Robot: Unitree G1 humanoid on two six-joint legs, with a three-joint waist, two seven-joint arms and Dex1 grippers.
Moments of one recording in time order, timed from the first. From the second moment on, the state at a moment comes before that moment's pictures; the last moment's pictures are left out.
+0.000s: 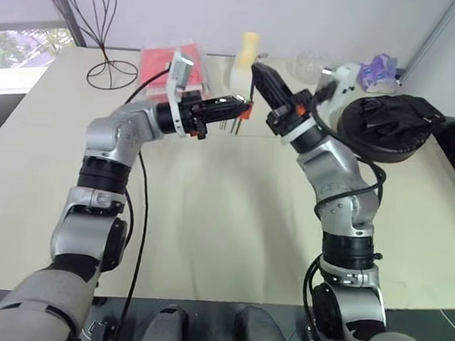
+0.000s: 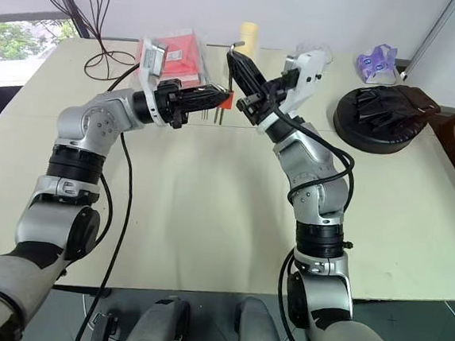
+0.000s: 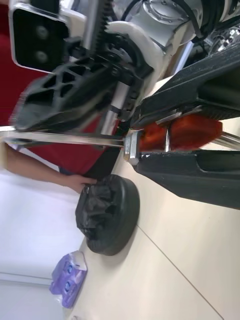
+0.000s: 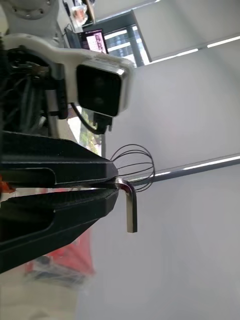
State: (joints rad) left arm -1.02 0.35 0.10 0.48 -0.58 0.64 -1.15; right arm -0.71 -0.15 -0.08 -0.10 0.57 0.39 0.46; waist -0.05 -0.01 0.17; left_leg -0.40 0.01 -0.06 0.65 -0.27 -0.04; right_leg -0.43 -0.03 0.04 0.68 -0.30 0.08
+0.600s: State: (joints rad) left arm -1.02 0.35 0.10 0.48 -0.58 0.64 -1.15; right arm -0.71 -0.16 -0.08 -0.11 0.57 0.41 0.47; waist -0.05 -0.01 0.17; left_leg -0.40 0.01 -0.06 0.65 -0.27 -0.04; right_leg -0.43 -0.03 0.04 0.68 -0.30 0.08
